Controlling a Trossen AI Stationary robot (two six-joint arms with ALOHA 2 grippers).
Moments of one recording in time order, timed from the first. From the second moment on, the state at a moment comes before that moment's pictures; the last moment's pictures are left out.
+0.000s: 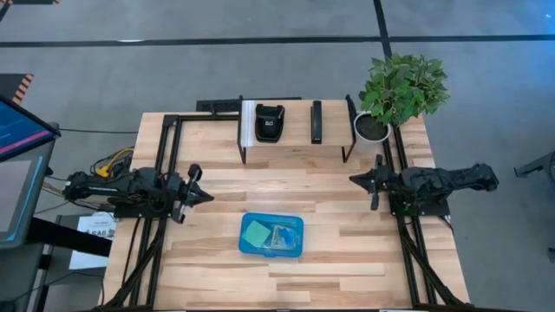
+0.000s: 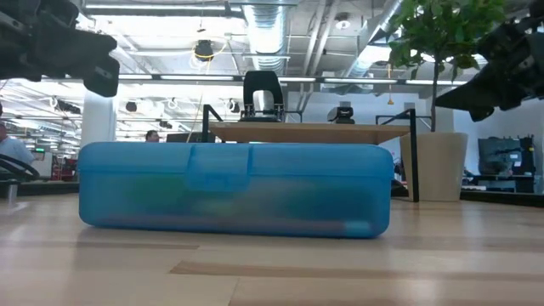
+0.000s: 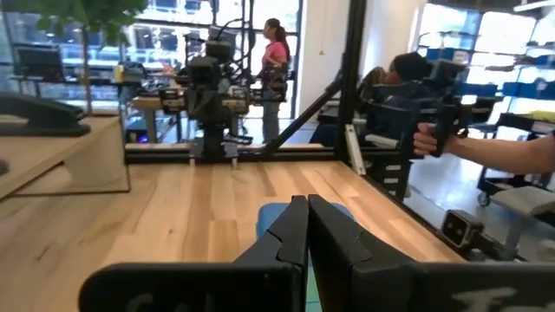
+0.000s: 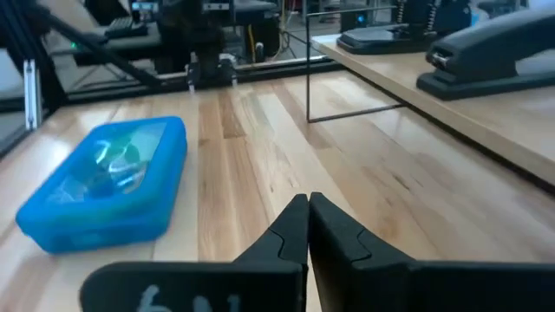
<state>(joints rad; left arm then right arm) -0.07 0.00 0.01 0.06 0.15 -0.07 0.17 0.00 0.10 -0.29 0.39 0.15</state>
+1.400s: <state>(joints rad) -0.07 0.00 0.01 0.02 -0.01 -0.08 0.15 0.00 0.10 -0.28 0.39 0.19</state>
